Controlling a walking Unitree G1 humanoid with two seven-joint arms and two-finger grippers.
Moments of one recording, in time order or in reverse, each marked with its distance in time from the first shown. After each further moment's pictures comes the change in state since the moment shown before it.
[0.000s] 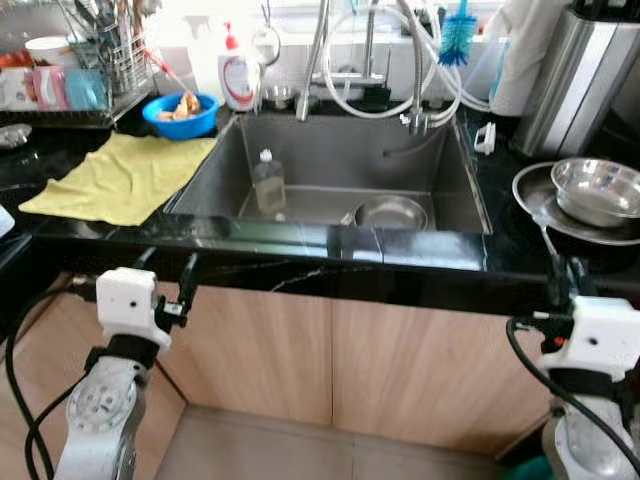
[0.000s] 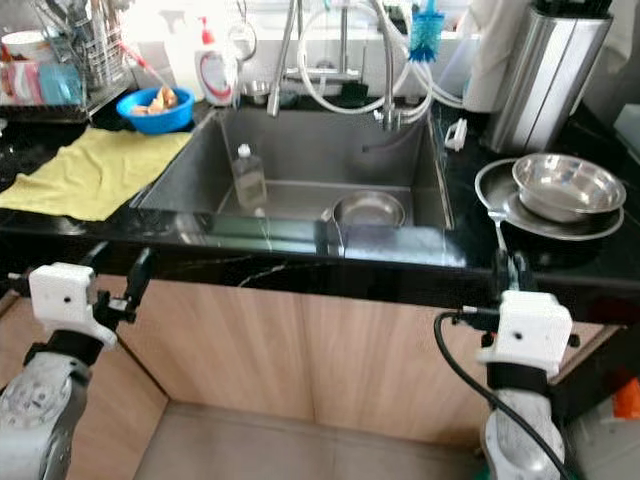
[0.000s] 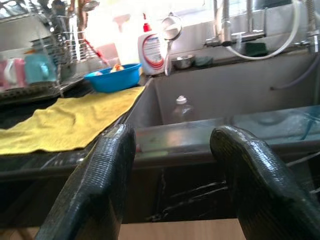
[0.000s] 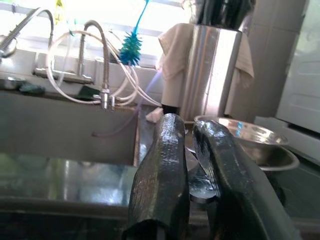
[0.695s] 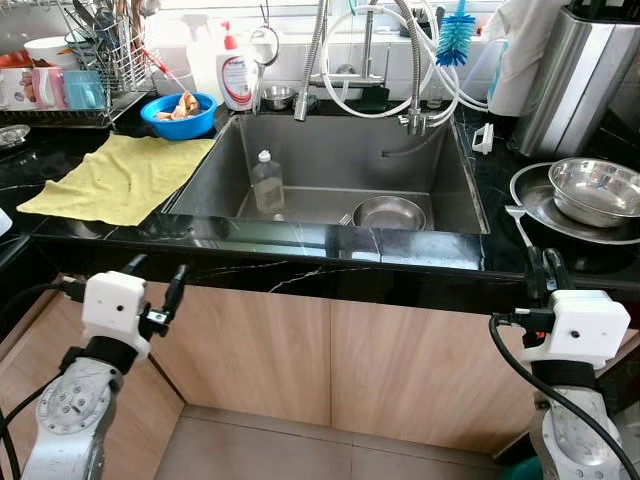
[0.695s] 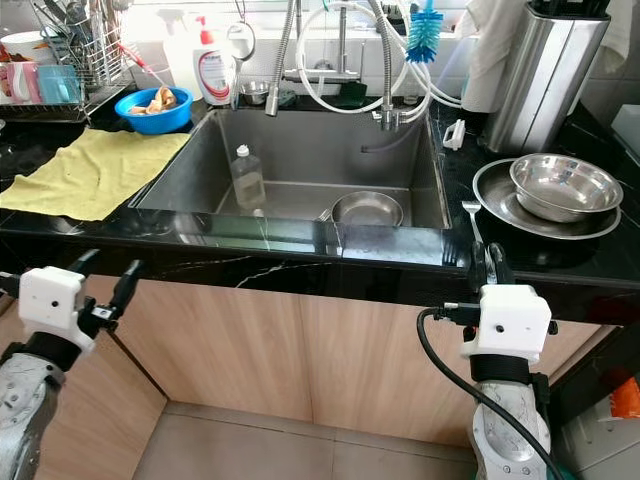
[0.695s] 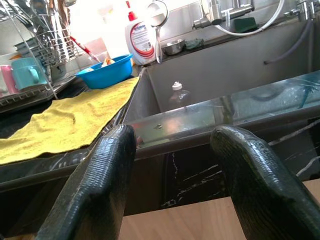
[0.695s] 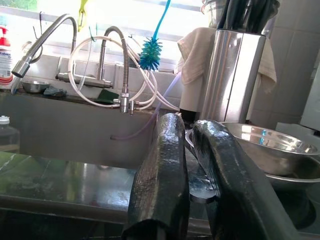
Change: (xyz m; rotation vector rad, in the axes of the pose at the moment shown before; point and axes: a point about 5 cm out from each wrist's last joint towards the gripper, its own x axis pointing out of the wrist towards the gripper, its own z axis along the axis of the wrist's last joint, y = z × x) left arm -0.003 0.019 -0.003 0.107 0.046 -0.095; right arm 0.004 0.013 0.003 0.026 -0.012 0.068
